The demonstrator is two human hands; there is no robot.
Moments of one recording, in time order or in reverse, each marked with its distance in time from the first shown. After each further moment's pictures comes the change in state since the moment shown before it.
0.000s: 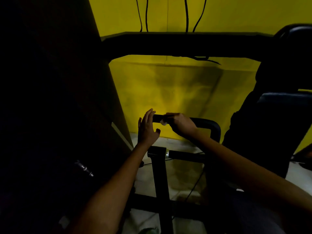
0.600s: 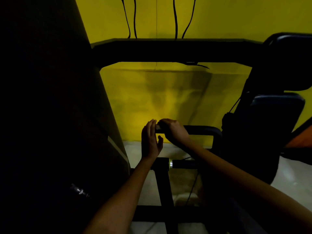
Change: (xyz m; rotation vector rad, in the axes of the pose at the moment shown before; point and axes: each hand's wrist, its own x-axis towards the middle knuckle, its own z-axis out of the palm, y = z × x) left_hand 0.004 -0.019 0.018 -0.083 0.093 0.163; right_hand 0.027 -0.027 0.018 0.037 0.095 0.251
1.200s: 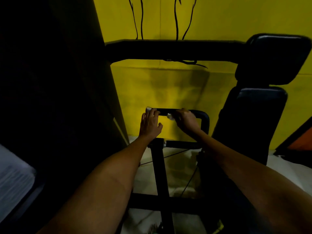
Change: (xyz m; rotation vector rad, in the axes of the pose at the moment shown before) left_hand -0.019 0.074 -0.057 0.356 -0.248 -0.022; right_hand -0.084 -0.003 -0.055 -0.024 0.036 0.142
